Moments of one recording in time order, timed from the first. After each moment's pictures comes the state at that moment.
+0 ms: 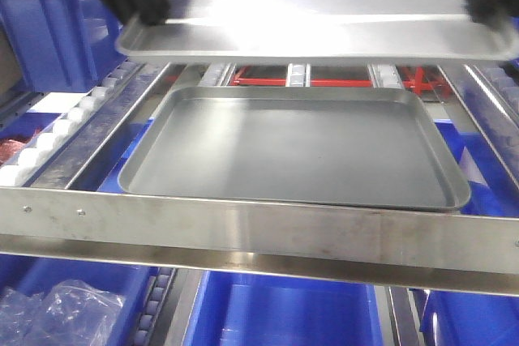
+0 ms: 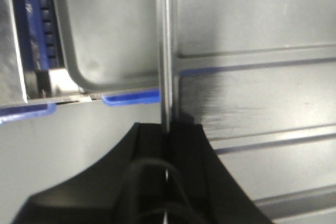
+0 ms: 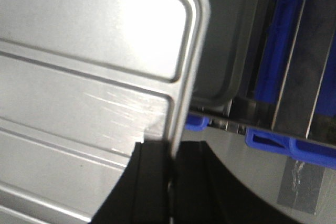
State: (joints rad) left arm -0.71 1.46 -1.36 0.03 1.00 -0.44; right arm 0.49 1.16 -1.07 -0.12 0.95 0.51
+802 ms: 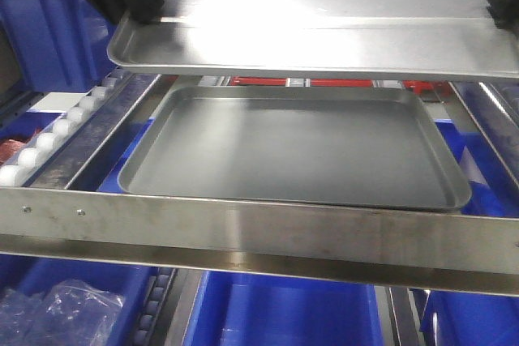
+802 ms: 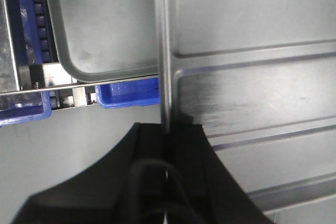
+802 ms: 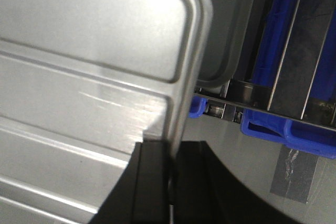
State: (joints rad) left arm -0.77 1.40 -1.30 0.07 0.97 -0.49; right arm 0.51 1.14 -1.06 -0.12 0.99 0.51
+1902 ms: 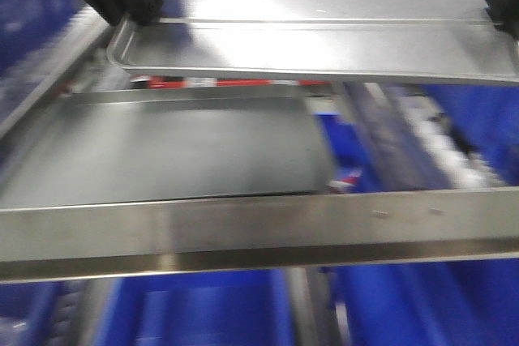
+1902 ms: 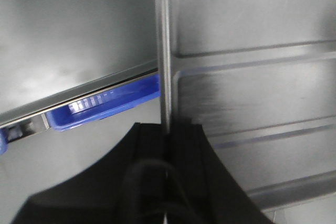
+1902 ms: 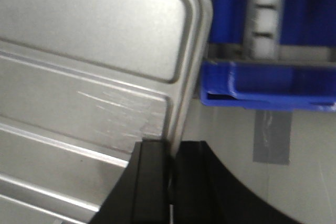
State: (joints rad) left arm -0.77 1.40 -1.30 0.07 0.97 -0.49; right arm 0.51 1.14 -1.06 -0.12 1.00 0.51
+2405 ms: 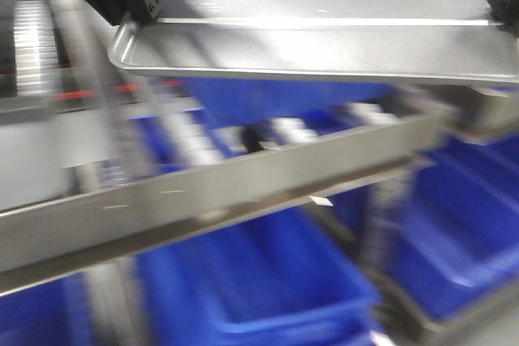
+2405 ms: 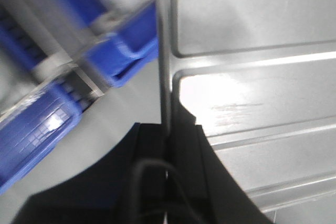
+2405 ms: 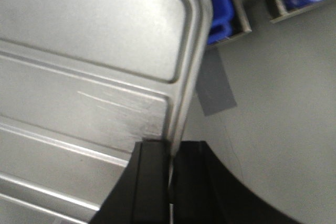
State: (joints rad) left arm -0.77 1.40 -1.30 0.07 0.97 -0.49; right arm 0.51 1.14 -1.06 -0.12 1.00 0.51
